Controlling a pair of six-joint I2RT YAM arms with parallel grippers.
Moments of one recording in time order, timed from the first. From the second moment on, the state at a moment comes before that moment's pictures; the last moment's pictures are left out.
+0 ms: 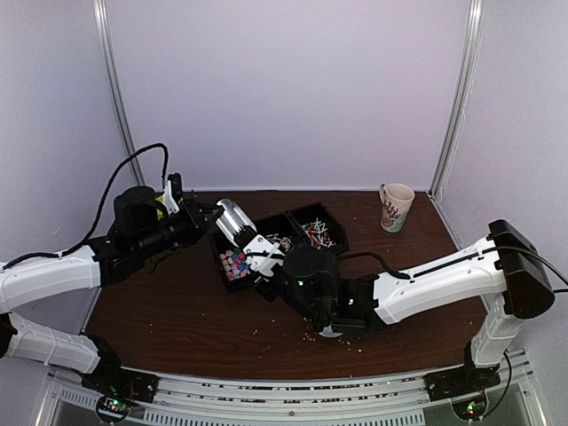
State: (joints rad) left arm -0.67 1.13 0.72 0.26 0.05 -0.97; right arm 1.32 1.77 1.13 0.49 0.68 -0.28
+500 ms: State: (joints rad) left arm -0.69 1.16 0.71 0.29 0.04 -1.01; right arm 1.32 1.79 1.13 0.52 0.73 -0.32
